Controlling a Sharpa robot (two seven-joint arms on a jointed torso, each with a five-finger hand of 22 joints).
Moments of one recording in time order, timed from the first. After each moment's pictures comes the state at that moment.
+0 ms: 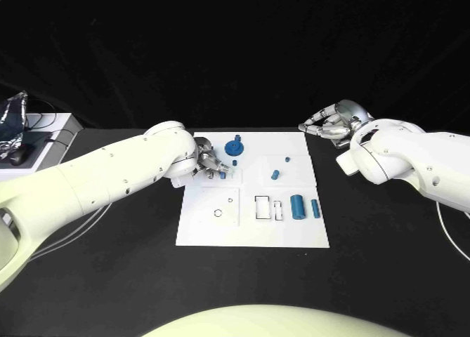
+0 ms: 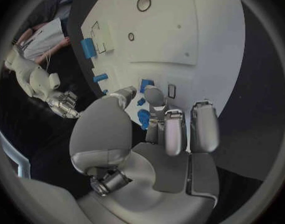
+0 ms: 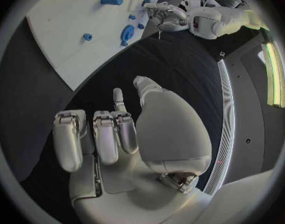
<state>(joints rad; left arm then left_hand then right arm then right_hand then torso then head) 1.19 -0.53 0.08 1.15 -1.08 0.14 -0.60 1.04 -0.23 0.33 0.29 0.25 1.07 -0.02 0.63 0.99 1.37 -0.08 0.93 0.60 1.46 -0.12 1.54 1.31 0.08 1.39 -0.01 1.45 1.28 1.32 -0.80 -0.10 1.40 -0.75 -0.50 -0.19 1.31 -0.17 0.20 0.29 0.42 0.90 0.15 0.25 0.49 1.47 0.07 1.54 1.31 1.47 0.00 1.57 1.31 0.01 1.47 0.10 1.51 1.31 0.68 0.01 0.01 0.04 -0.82</state>
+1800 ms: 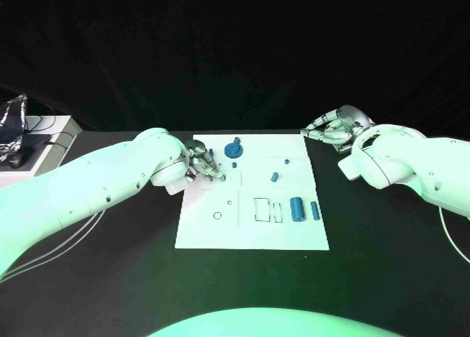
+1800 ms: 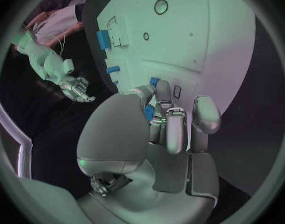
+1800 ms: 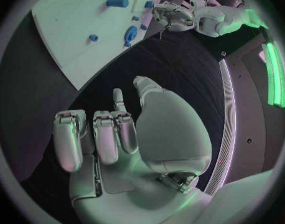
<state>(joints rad) 1.15 -0.62 0.12 1.25 -0.98 0.06 -0.54 1.41 -0.14 0.47 0.26 0.13 0.96 0.06 0.43 0.82 1.19 -0.01 0.87 0.46 1.46 -0.06 1.49 1.31 0.09 1.28 0.04 1.35 1.15 1.31 -0.82 -0.10 1.41 -0.75 -0.50 -0.19 1.31 -0.17 0.20 0.29 0.42 0.90 0.15 0.25 0.50 1.47 0.07 1.54 1.31 1.47 0.00 1.57 1.31 0.01 1.47 0.10 1.51 1.31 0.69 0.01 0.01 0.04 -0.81</state>
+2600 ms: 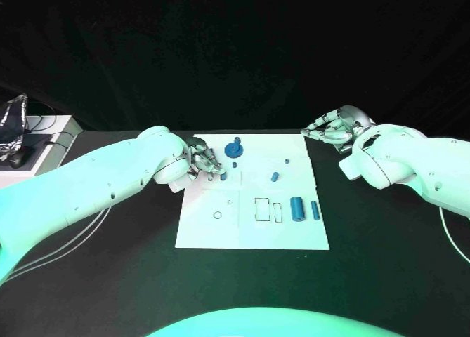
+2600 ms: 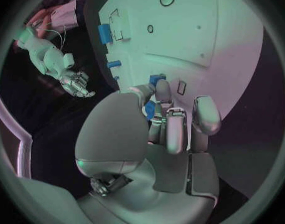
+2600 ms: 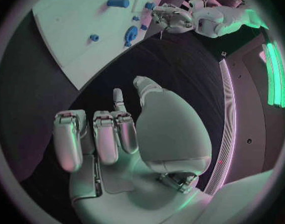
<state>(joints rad) 1.15 -0.59 0.12 1.21 -0.96 0.04 -0.53 1.39 -0.15 0.50 0.26 0.11 0.96 0.06 0.44 0.82 1.20 -0.01 0.87 0.46 1.47 -0.06 1.49 1.31 0.09 1.29 0.04 1.36 1.15 1.31 -0.82 -0.10 1.40 -0.75 -0.50 -0.19 1.31 -0.17 0.20 0.29 0.42 0.90 0.15 0.25 0.50 1.47 0.07 1.54 1.31 1.47 0.00 1.57 1.31 0.01 1.47 0.10 1.51 1.31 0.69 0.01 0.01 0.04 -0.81</state>
